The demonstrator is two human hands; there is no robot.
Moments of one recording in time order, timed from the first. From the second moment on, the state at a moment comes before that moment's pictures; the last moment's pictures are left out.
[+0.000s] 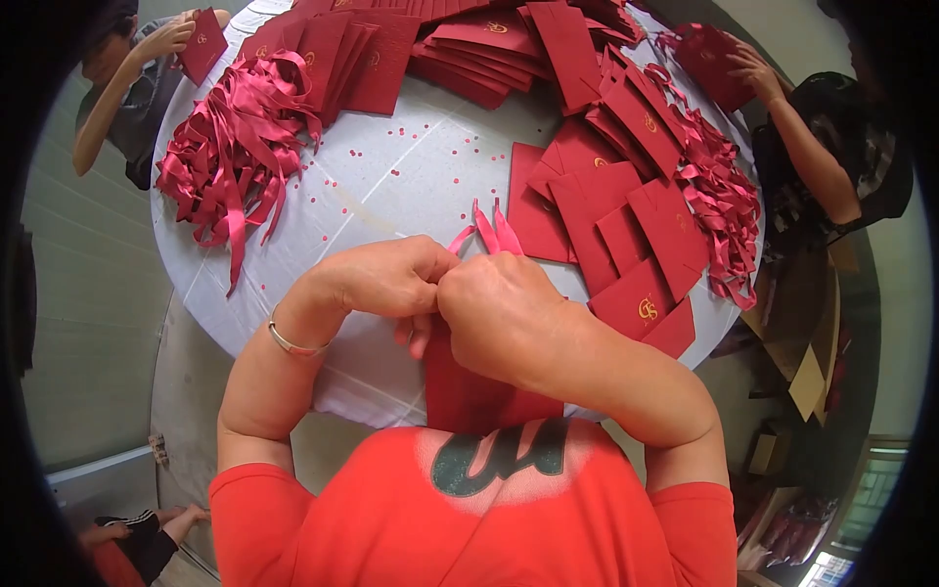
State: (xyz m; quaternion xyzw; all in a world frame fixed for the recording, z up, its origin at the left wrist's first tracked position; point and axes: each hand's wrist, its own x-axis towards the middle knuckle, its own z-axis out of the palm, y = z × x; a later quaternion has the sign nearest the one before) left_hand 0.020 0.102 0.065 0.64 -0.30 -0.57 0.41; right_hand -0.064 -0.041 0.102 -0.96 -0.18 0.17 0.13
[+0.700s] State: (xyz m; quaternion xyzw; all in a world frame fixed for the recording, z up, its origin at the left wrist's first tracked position) left_hand 0.016 0.104 0.066 0.64 -0.33 -0.56 0.40; right_hand -0.075 -0.117 0.096 -0.76 -0.05 0.15 0.63
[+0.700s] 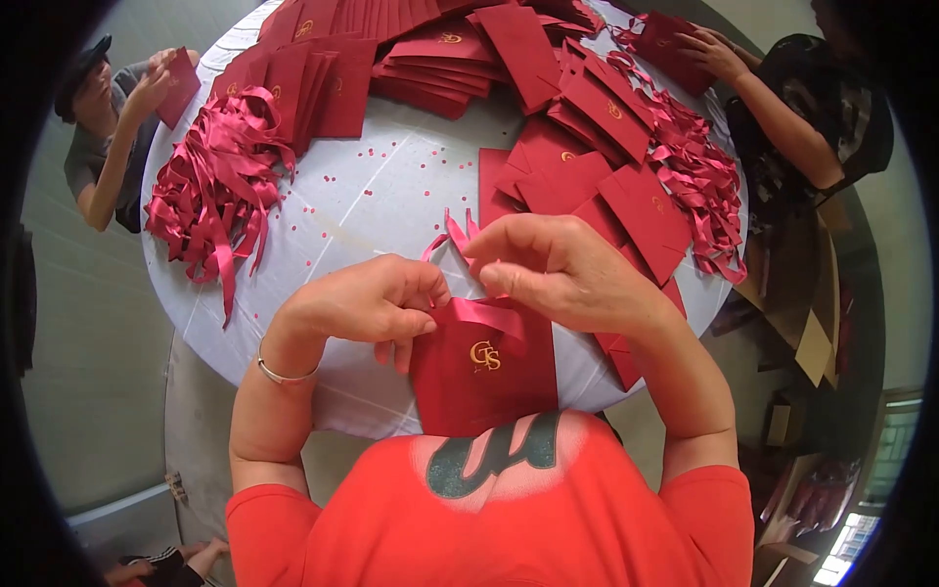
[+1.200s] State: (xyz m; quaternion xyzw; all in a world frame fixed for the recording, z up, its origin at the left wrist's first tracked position) left_hand 0.007 0.101 0.072 0.67 -0.35 -0.49 0.43; right_hand -0.047 -0.121 0.083 -0.77 -0.09 0.31 0.55
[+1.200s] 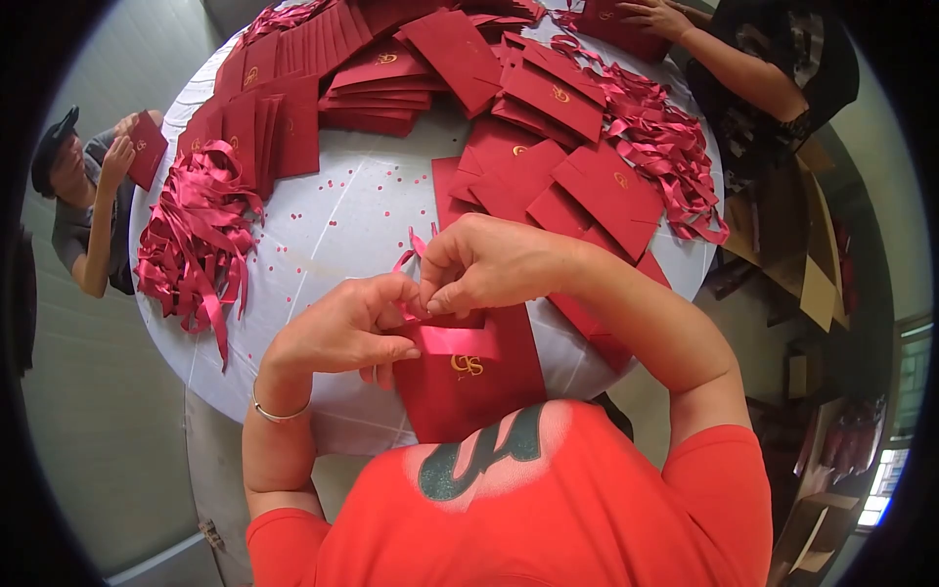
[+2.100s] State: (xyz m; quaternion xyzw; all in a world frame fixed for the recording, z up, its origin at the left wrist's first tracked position) left_hand 0.007 0.098 0.069 0.68 -0.37 -0.48 0.41; right_hand -0.085 -0.131 0.099 -0.89 -0.33 0.11 0.29
